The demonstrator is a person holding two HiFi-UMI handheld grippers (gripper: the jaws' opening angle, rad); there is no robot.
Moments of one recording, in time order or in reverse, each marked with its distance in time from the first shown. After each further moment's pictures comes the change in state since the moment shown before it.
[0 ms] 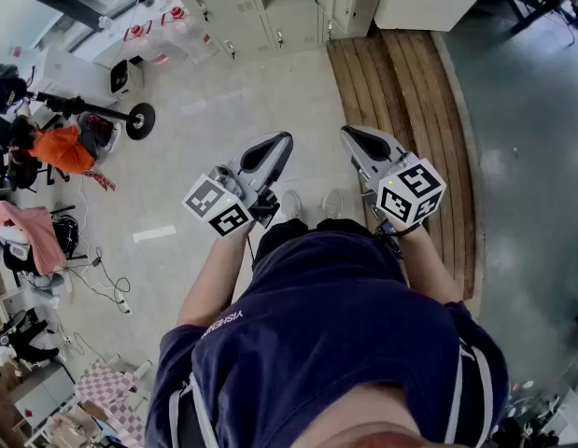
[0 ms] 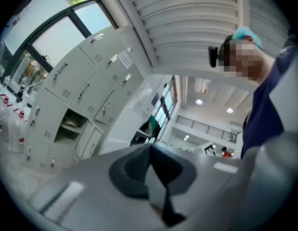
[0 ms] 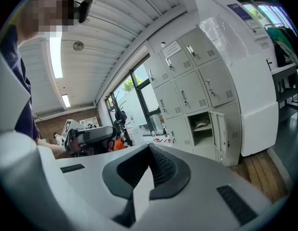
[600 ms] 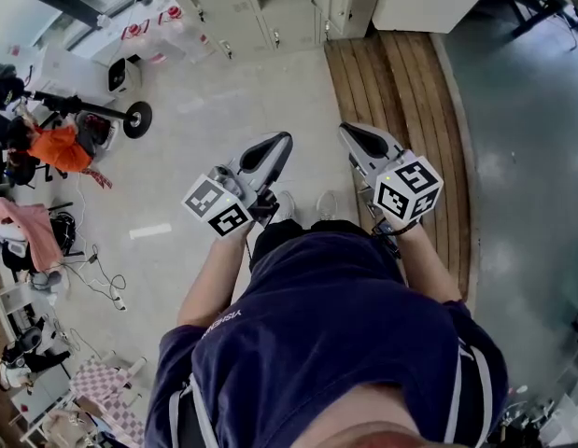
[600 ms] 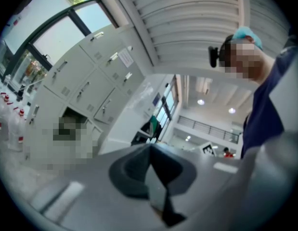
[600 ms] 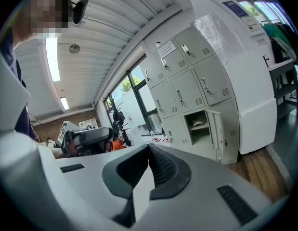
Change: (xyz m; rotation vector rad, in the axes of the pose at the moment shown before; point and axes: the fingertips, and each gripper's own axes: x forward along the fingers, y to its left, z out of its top) left arm 0.030 -0.003 -0.011 -0.003 -0.005 0.015; right arm -0.007 -0.034 0.000 0.031 0.001 -0.004
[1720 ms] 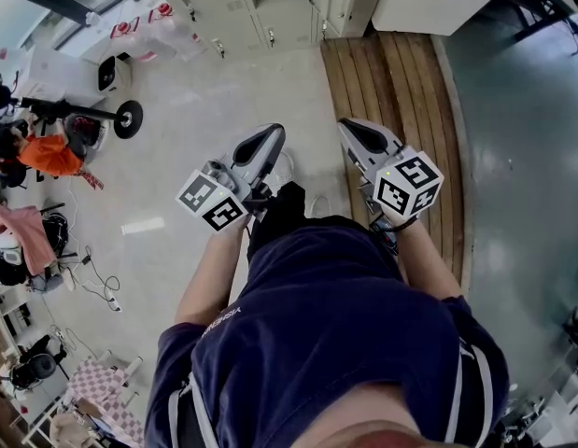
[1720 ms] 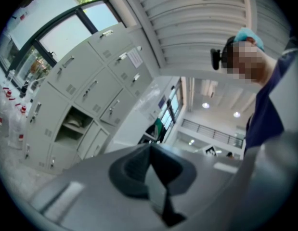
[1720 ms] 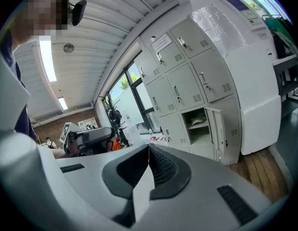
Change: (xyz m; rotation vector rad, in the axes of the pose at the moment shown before) left arm 0.037 0.072 0.011 -0.040 -0.029 0.040; right arm 0.049 -0.055 0.012 0.015 0.036 0.004
